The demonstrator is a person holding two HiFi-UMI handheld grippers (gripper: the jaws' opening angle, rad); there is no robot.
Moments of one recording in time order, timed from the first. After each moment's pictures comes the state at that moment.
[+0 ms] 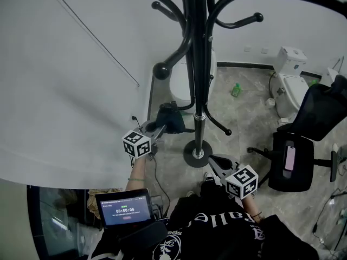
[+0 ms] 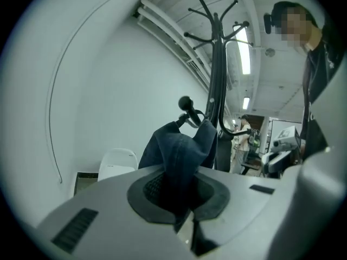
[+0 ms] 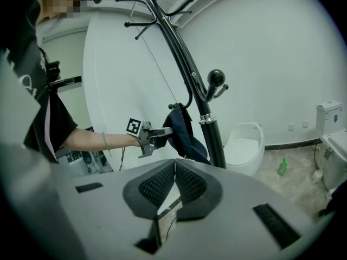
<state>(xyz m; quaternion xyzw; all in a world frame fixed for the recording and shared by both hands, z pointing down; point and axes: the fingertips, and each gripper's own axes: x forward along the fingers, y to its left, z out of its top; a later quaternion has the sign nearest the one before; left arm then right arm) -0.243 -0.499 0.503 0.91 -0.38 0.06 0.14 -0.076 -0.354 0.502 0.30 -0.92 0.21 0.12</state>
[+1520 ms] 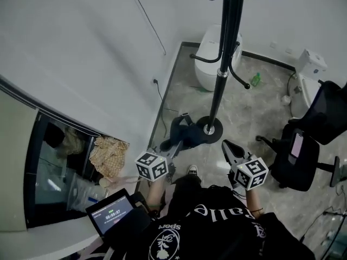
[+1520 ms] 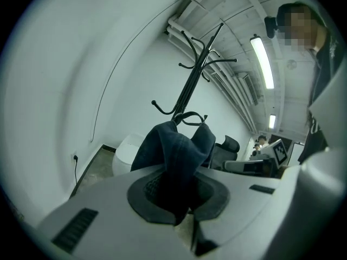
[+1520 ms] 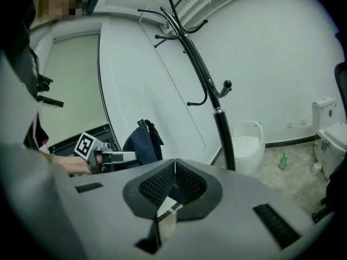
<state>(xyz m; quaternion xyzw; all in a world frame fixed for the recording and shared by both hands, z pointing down) -0.211 -0.205 0.511 0.83 -0.51 -0.01 0.25 -0.058 -0.221 0.502 0.30 -0.93 0.21 0.10</state>
